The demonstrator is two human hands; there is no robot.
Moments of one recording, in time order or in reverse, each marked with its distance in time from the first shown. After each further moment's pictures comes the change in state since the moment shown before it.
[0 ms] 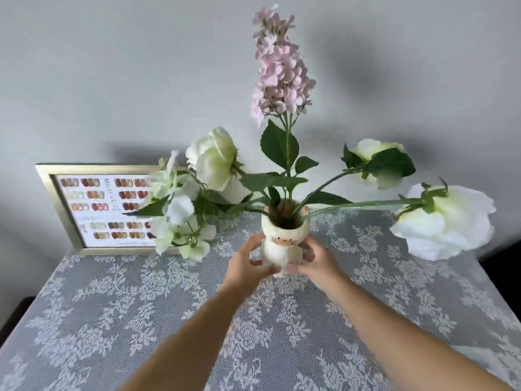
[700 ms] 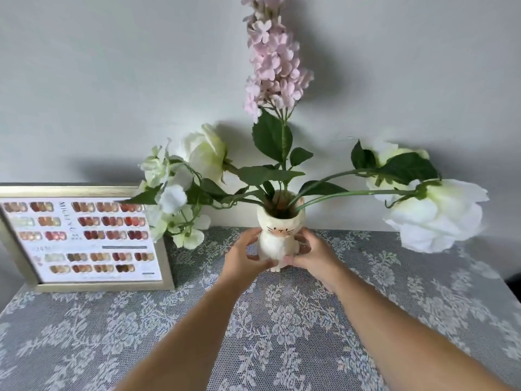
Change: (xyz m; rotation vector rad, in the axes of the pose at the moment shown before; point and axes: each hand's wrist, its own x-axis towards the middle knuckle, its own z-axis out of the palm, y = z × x) left_hand 0.107 0.001 -0.002 0.081 0.058 0.044; right_hand 0.103 -0.011 -0.017 -0.023 -0.004 -0.060
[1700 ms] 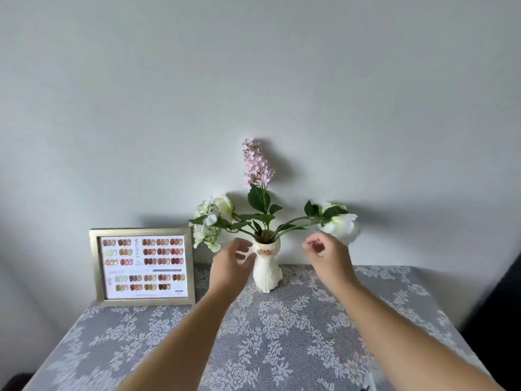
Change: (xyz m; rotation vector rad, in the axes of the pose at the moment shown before) left_hand -0.159 0.142 -0.024 0.356 0.347 0.385; right_hand -0.175 -0.123 -0.064 -0.329 0.509 -0.506
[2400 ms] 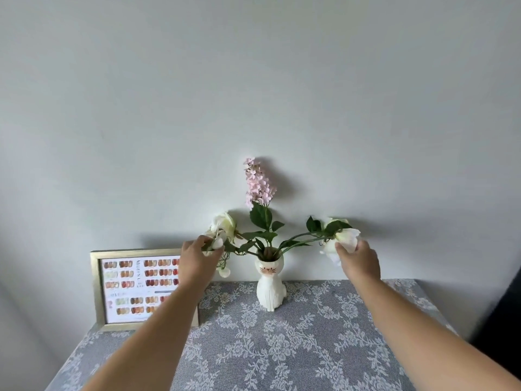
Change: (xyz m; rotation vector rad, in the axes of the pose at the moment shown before) left_hand 0.056 -0.014 -0.061 0.205 0.177 -0.124; right_hand 0.048 0.033 -0.021 -0.093 0.171 0.542
